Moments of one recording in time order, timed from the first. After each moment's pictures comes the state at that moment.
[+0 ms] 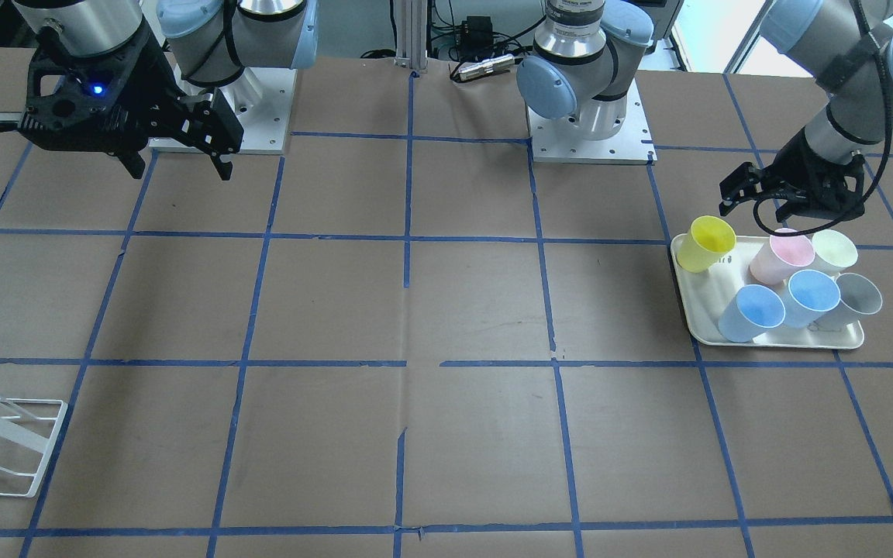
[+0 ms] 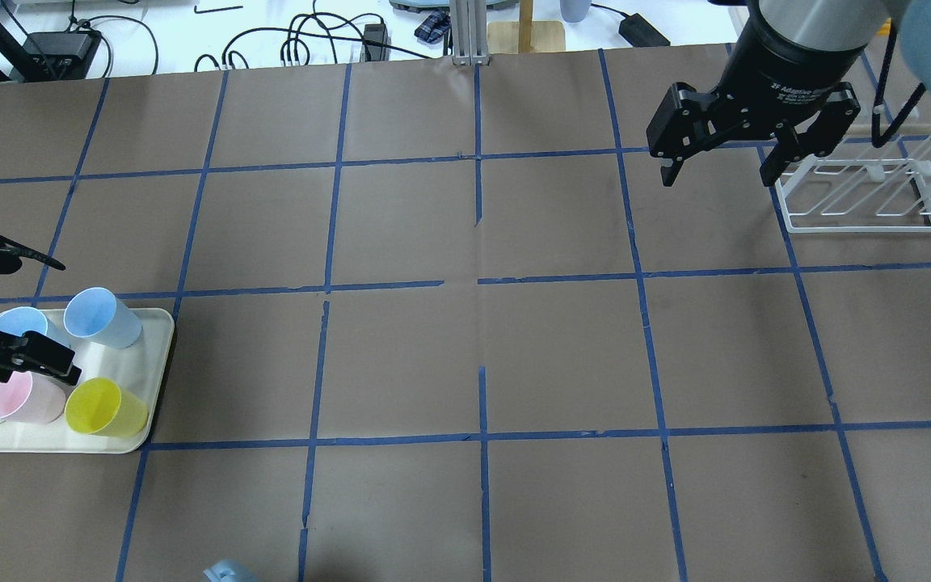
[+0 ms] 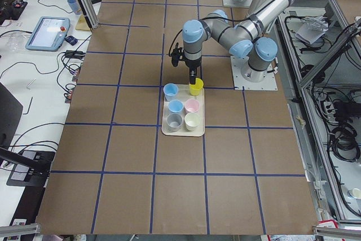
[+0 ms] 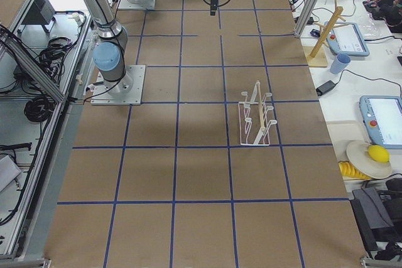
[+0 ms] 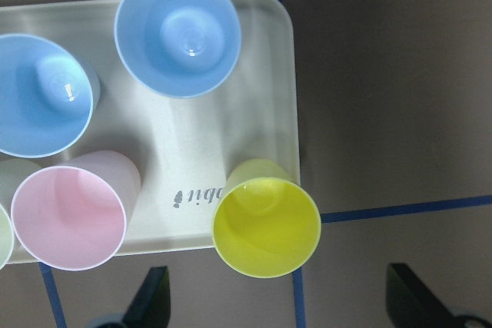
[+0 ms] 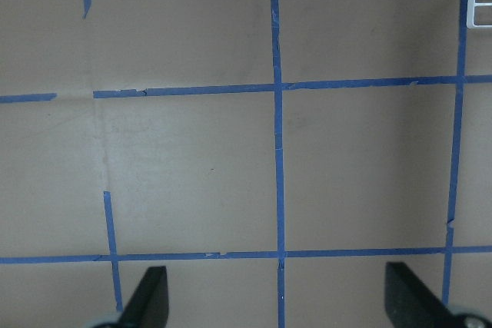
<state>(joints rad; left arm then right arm) -0.86 -1.46 -2.13 -1.20 1.60 0.80 1.57 -1.59 1.52 -1.49 -1.53 0.03</state>
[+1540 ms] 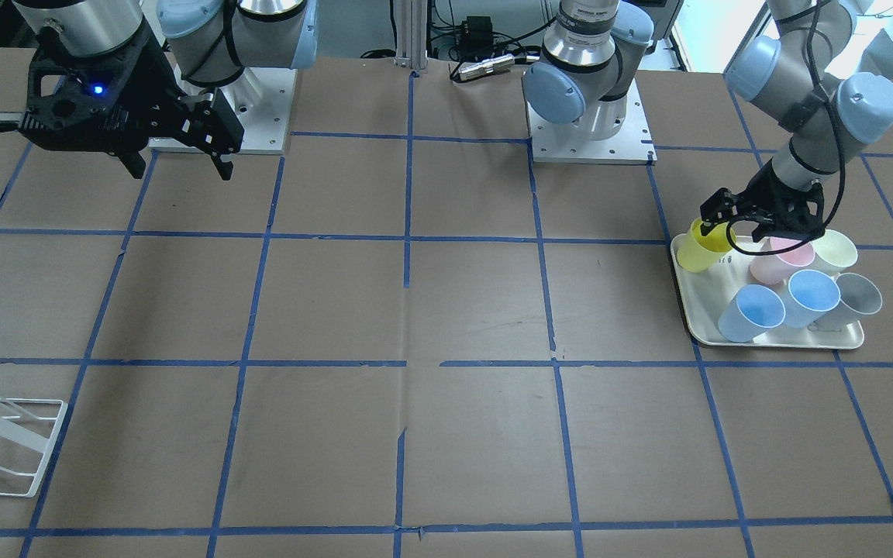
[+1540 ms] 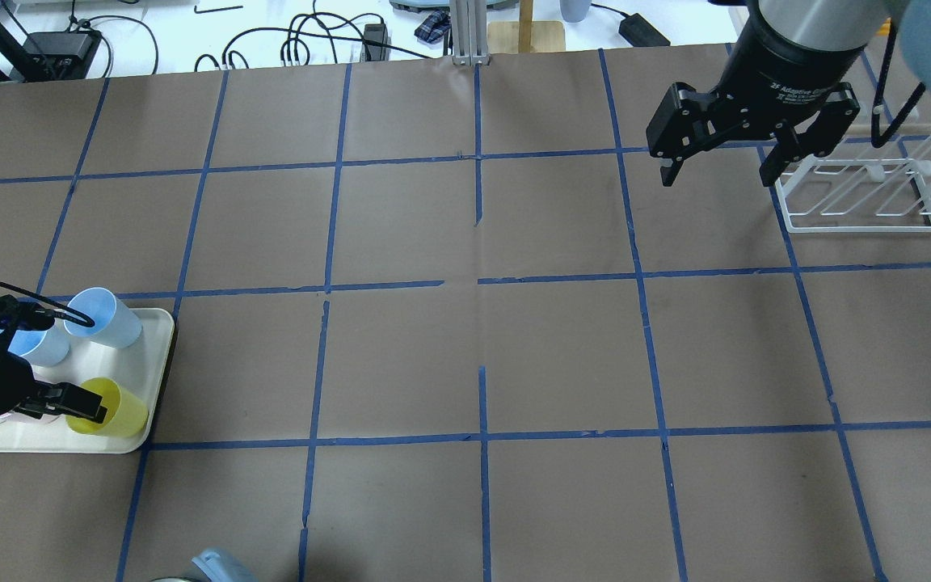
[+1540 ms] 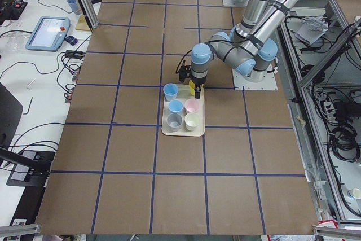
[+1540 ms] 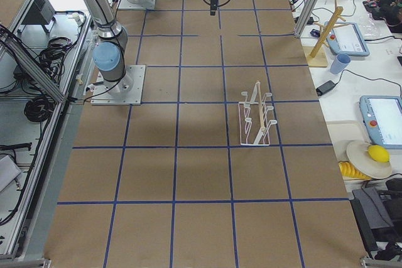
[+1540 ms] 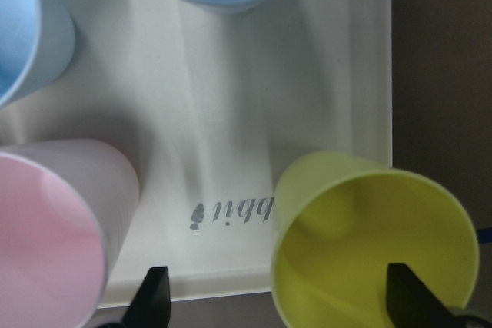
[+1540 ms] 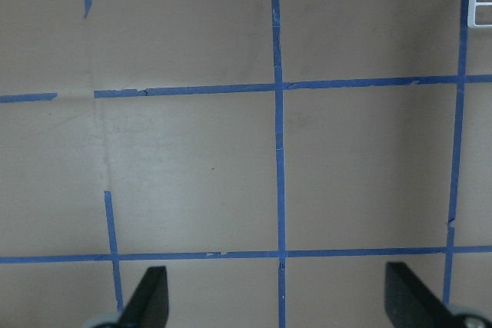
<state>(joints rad) -0.77 -1.54 -2.31 -0.94 1.59 0.90 1.57 -1.59 1.52 -1.48 -1.53 0.03</state>
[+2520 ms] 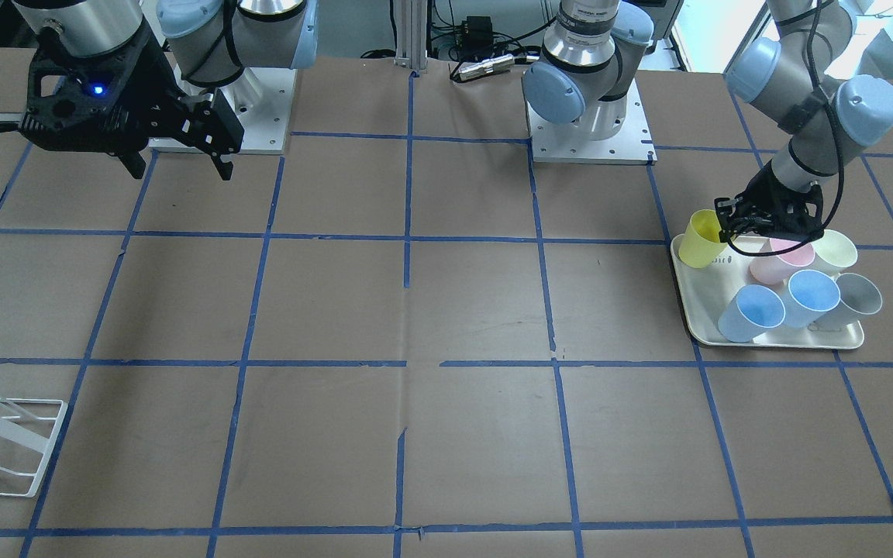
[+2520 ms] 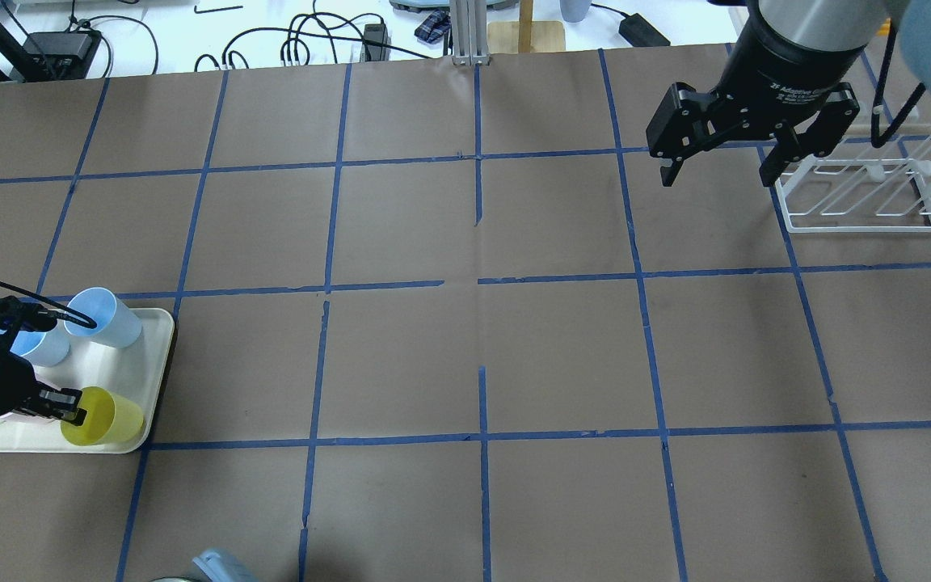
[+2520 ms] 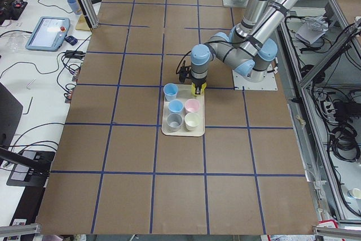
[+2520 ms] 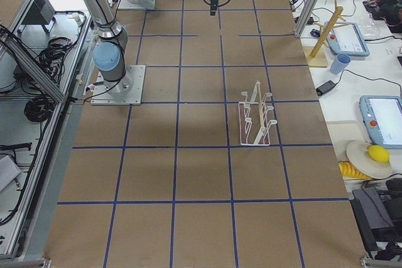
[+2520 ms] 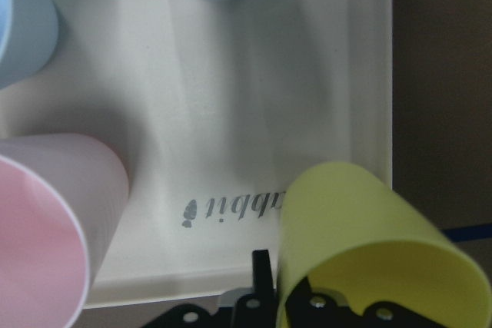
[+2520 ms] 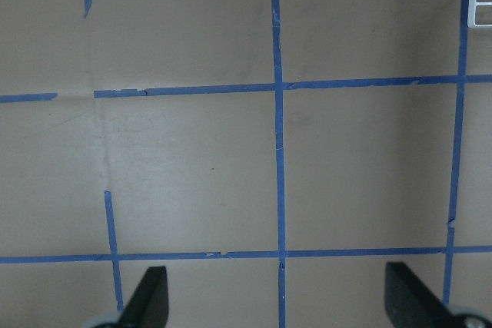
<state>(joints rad) -0.78 -1.53 -2.30 -0.94 1.59 0.90 1.57 -1.59 1.52 -1.48 -1.53 0.03</state>
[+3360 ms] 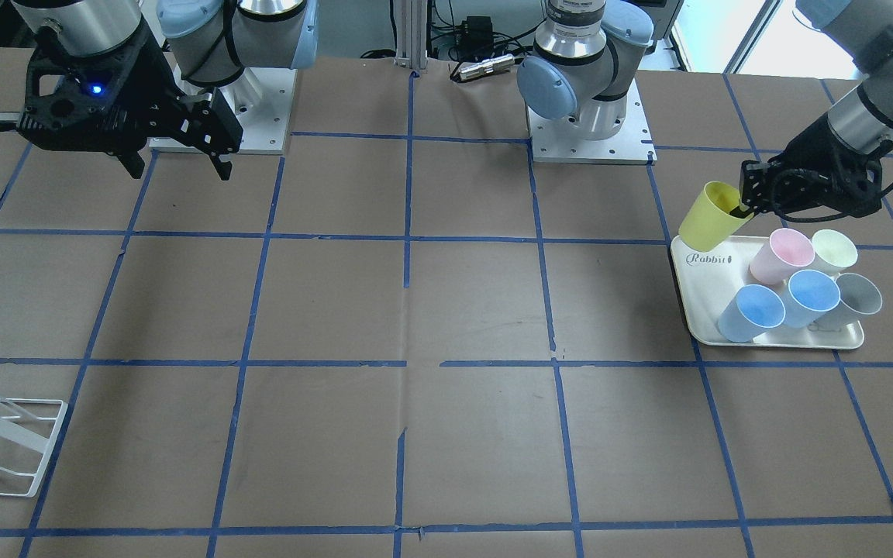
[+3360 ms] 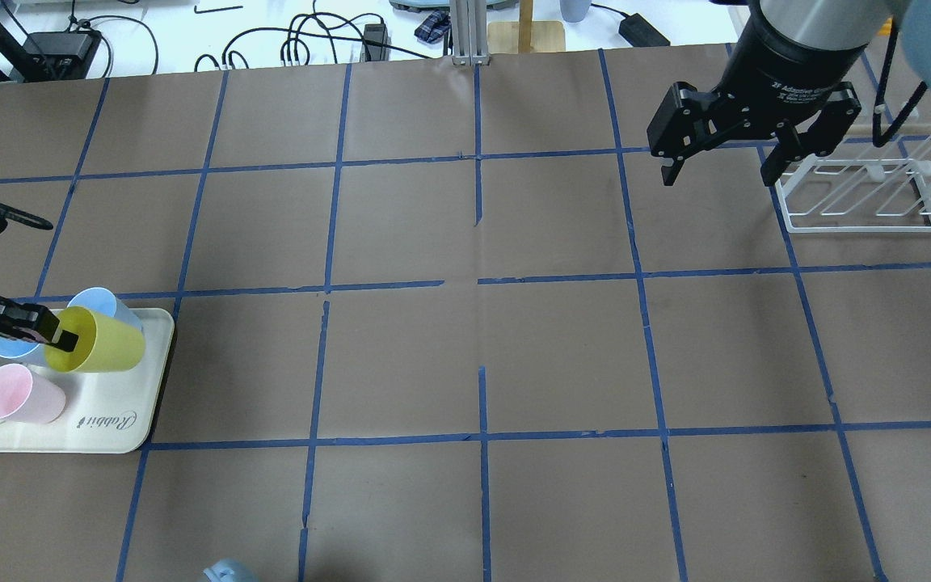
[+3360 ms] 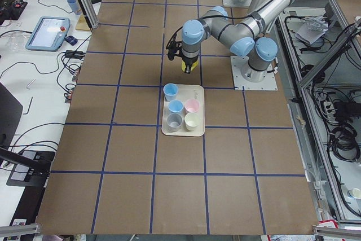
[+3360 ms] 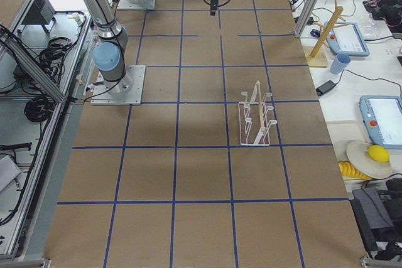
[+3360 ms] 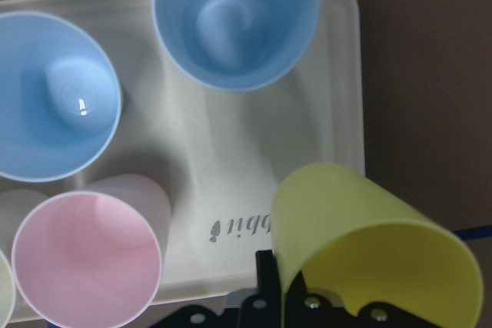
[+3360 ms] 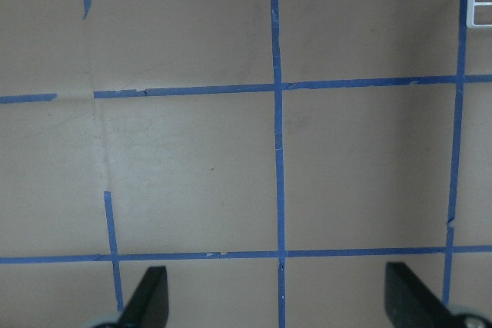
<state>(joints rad) -0.90 -1.45 -1.95 -1.54 1.33 0.86 1.57 -1.59 1.51 -1.48 -1.53 0.03</state>
